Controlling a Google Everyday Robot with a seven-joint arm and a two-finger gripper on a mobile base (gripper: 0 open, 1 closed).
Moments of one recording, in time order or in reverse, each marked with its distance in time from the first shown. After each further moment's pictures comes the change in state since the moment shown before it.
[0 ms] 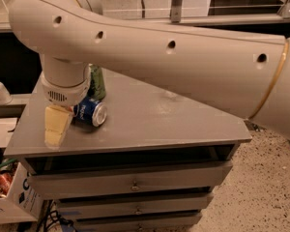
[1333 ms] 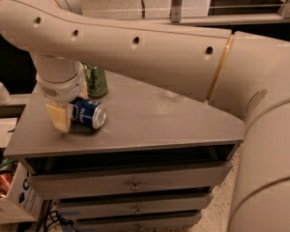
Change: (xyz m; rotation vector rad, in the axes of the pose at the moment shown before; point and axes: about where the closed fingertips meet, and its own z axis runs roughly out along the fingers) arm -0.003 -0.020 0.020 0.011 0.137 0.105
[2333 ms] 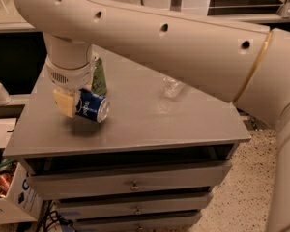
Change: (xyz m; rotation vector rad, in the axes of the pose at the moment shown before) arm 0.007 -0.012 -0.033 -0.013 -0.093 0.026
